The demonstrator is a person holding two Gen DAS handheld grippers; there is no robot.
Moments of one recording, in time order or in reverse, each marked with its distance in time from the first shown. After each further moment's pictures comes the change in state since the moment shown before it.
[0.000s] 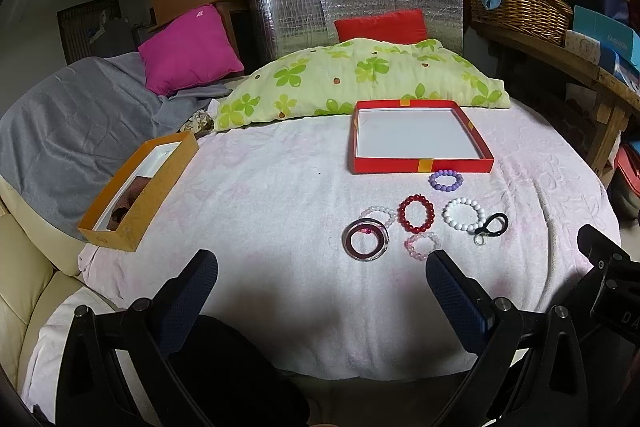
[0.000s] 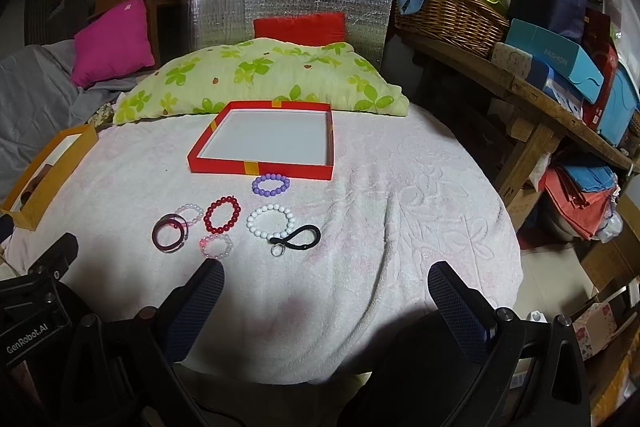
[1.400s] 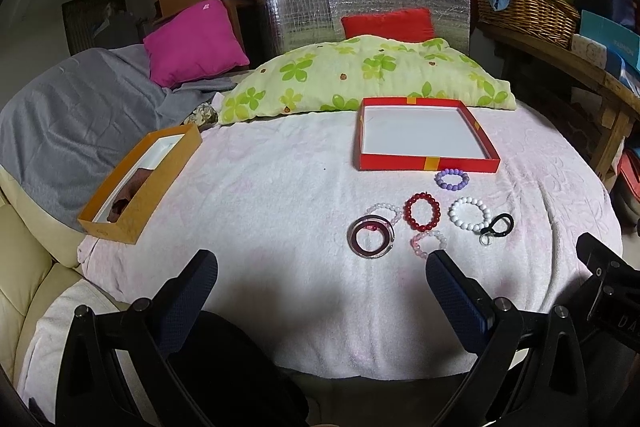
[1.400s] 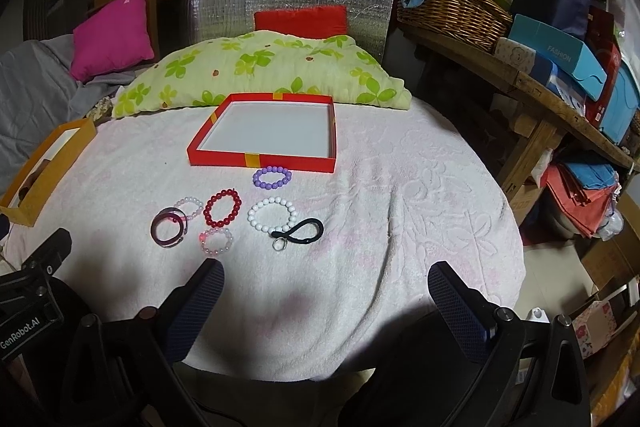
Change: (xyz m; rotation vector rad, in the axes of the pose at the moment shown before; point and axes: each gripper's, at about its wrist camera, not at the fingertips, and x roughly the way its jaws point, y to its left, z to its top) left arm 0.006 0.003 -0.001 -0.021 0.018 0.013; right arm 0.007 0.004 -0.002 -0.005 0.023 0.003
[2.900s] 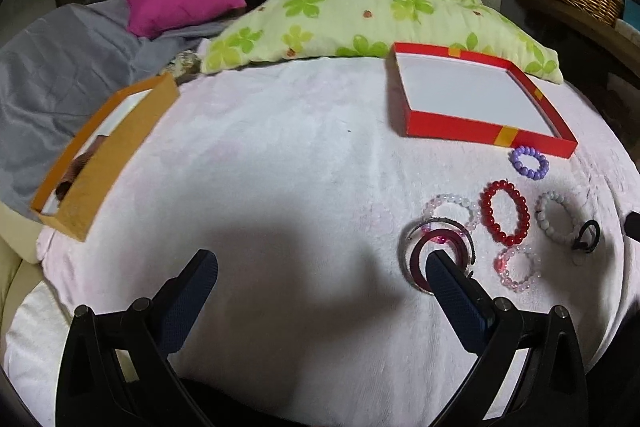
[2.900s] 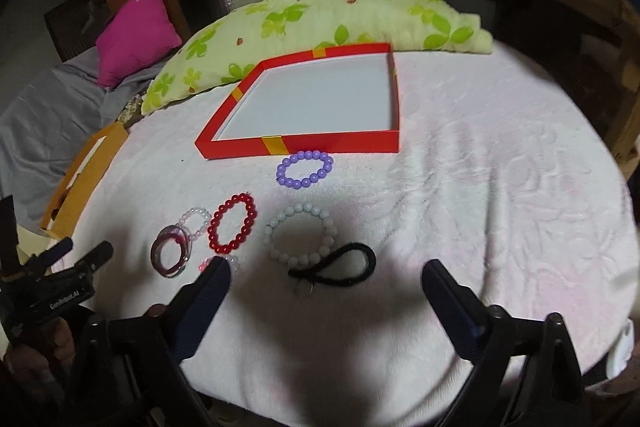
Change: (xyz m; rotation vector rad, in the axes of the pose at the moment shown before) left arm 0.161 0.023 0.007 -0.025 0.156 -0.018; right arm 0.159 -0.021 0.029 0.069 0.154 0.356
